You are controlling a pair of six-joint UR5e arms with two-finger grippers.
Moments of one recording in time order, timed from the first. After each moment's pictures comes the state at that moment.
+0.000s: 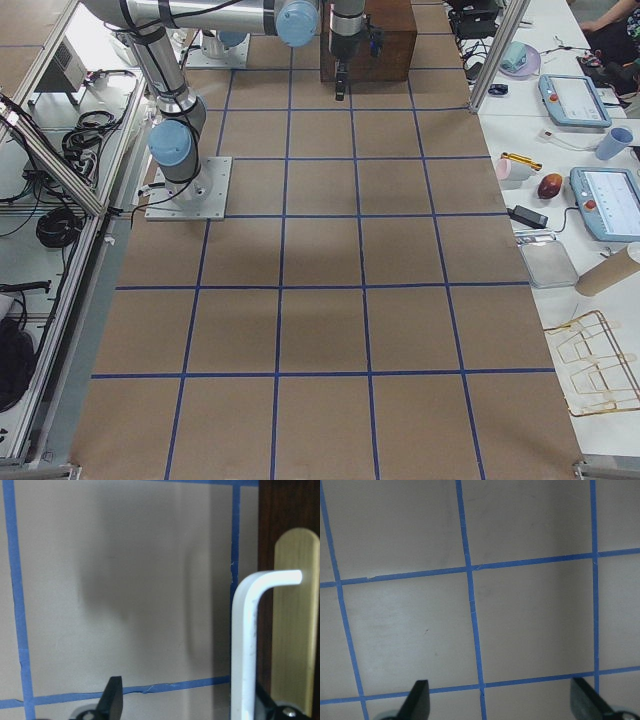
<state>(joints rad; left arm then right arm) -0.96 -2.03 -1.48 -1.29 1.39 0.63 1.52 -1.59 1.63 -1.60 -1.59 0.04</state>
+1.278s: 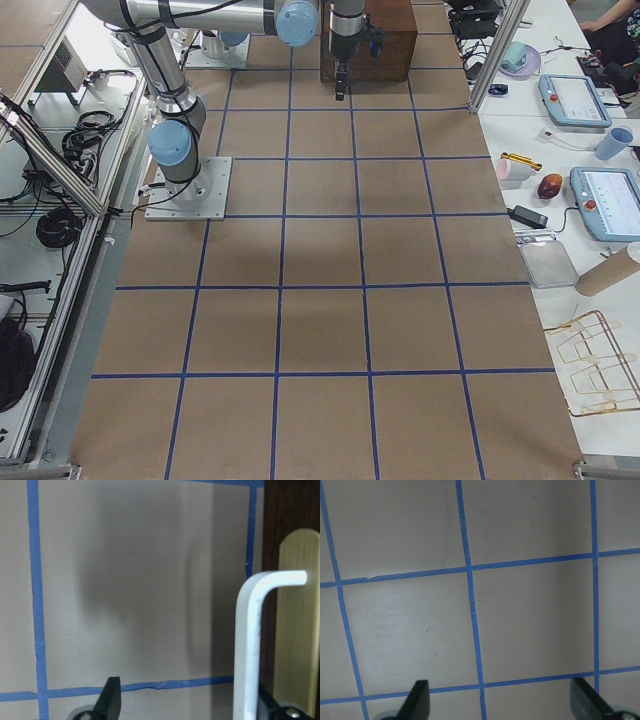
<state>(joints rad) -0.93 -2.04 -1.48 -1.30 1.37 0.61 1.52 -1.59 1.63 -1.60 -1.59 0.04</state>
